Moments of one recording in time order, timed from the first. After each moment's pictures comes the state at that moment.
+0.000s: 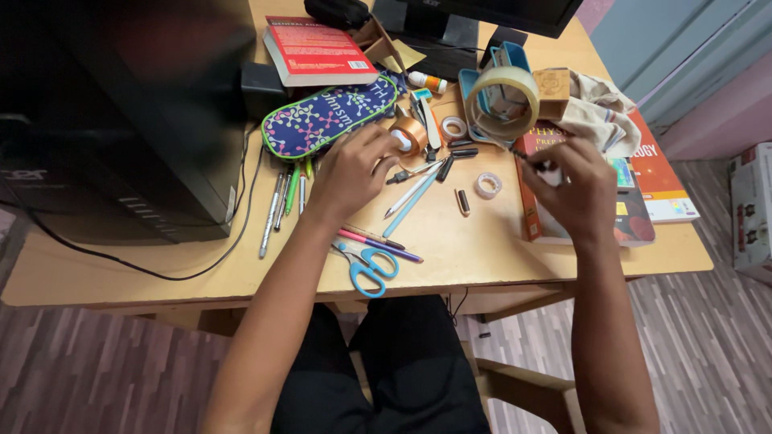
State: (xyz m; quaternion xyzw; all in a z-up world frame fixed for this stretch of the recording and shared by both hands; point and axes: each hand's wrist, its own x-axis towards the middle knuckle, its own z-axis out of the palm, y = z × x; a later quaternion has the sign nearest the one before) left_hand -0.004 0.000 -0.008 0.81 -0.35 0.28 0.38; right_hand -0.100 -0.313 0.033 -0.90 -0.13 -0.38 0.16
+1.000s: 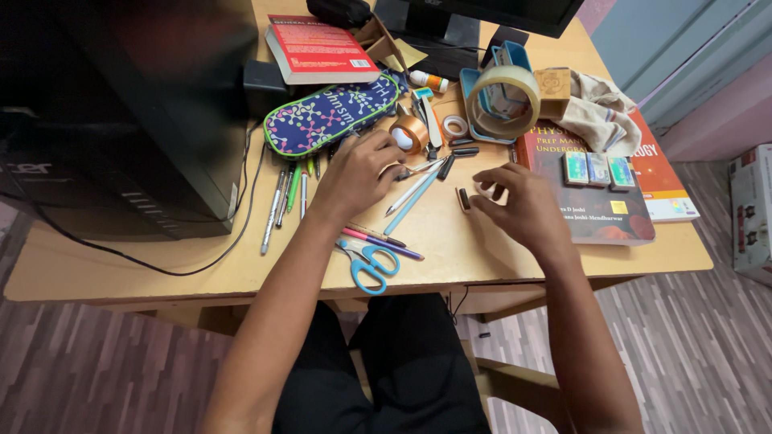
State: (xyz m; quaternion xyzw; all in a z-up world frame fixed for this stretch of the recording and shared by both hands) left_hand -0.004 -0.002 -0.013 0.81 -0.40 0.25 0.35; right_hand -0.097 -0.269 0.014 -0.95 -0.07 -0.14 0.26
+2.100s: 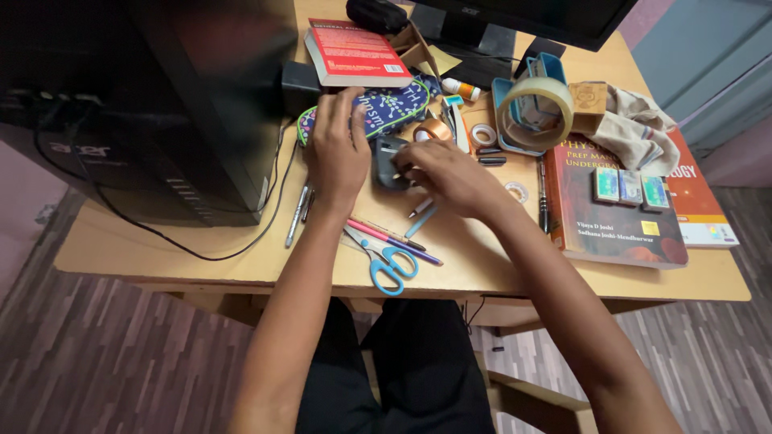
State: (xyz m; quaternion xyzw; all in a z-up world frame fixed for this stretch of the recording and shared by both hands) left_hand 0.004 0.020 0.001 0.79 -0.12 0.42 0.43; right_hand -0.013 -0.186 0.014 -0.88 -0.41 -0.11 0.21
